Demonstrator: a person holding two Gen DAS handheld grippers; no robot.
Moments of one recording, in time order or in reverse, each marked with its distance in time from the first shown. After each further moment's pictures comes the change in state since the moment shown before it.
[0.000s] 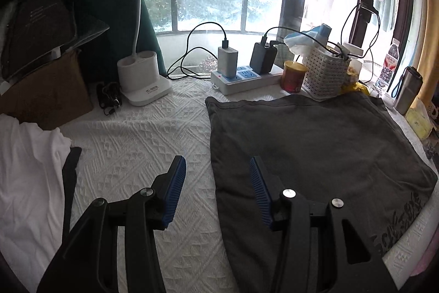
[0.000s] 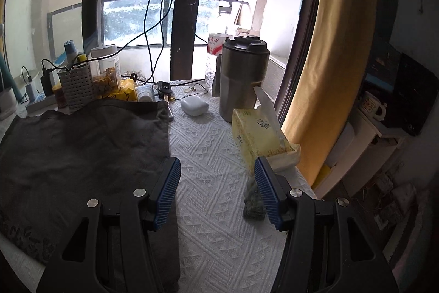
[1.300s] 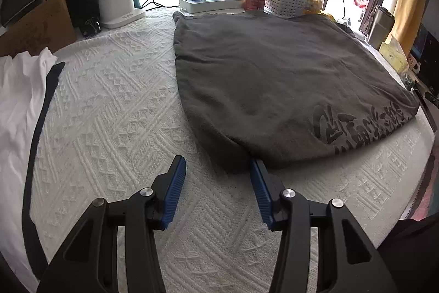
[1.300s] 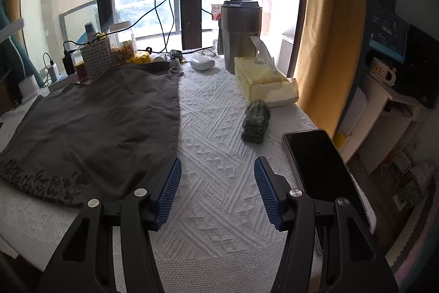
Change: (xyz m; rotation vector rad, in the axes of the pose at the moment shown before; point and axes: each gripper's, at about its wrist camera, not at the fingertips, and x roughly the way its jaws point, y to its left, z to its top) left arm -0.033 -0.032 -0.108 0.069 0.216 -0.085; right arm -0.030 -0.026 -0.079 0.051 0.072 0.149
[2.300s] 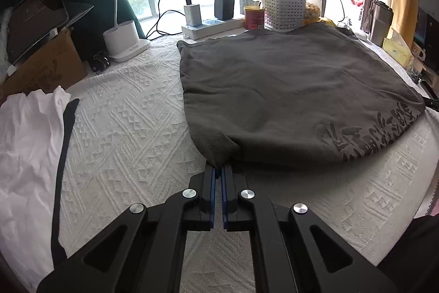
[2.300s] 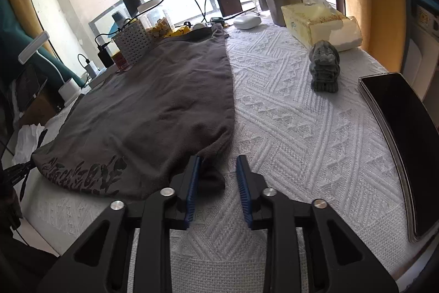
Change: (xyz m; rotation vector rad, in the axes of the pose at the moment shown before) left arm -0.013 -0.007 0.014 0.094 -0.088 0.097; right arm 0.043 0.009 -0.017 0.112 0.142 0.322
